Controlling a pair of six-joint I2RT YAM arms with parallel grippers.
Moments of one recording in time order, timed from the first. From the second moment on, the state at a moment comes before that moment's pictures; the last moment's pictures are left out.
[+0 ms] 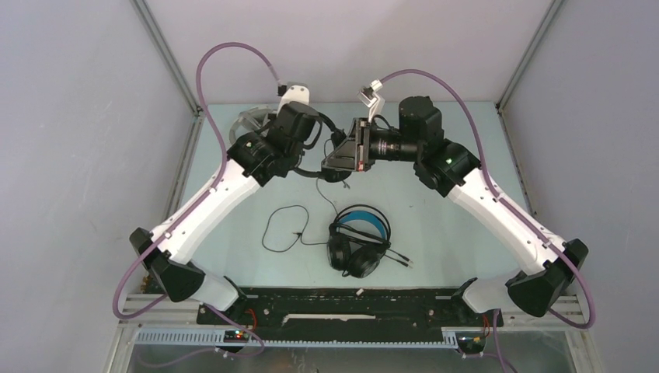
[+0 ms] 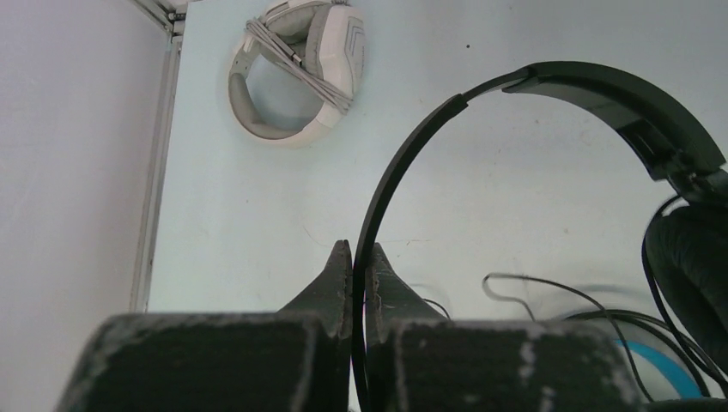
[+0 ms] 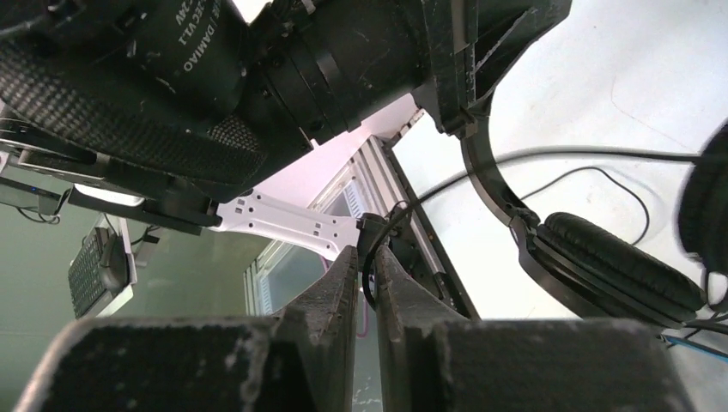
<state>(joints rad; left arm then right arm) -0.74 1.47 1.67 -0.87 -0.75 -0.25 0.69 1.39 1.51 -0.33 -0.66 0.70</state>
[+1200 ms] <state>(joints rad) -0.64 1.22 1.56 -0.56 -0.50 -0.50 0.84 0.99 1.07 0.05 -0.36 0.18</state>
